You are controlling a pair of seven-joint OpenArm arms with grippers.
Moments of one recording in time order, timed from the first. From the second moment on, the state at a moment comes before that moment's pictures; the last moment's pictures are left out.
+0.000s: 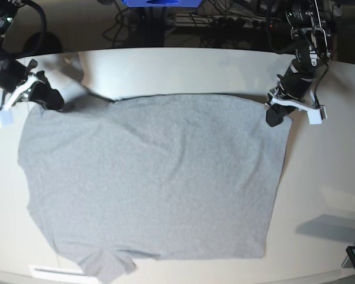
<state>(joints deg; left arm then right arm) 24.8 -16.4 -20.3 106.2 -55.2 -0.8 36.9 -20.5 13.4 36.1 111.7 71.8 19.6 -78.7</state>
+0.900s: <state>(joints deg) 15.1 -17.5 -23.1 101.5 -78.5 9.1 36.3 -8.5 13.7 32.0 105.5 68.1 19.0 -79.0</state>
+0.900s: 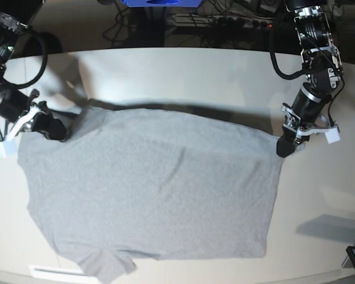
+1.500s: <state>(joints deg) 2.2 -13.1 -27.0 83.7 -78.6 9.2 35.9 5.7 15.1 24.9 90.8 57.7 19.0 -77.5</state>
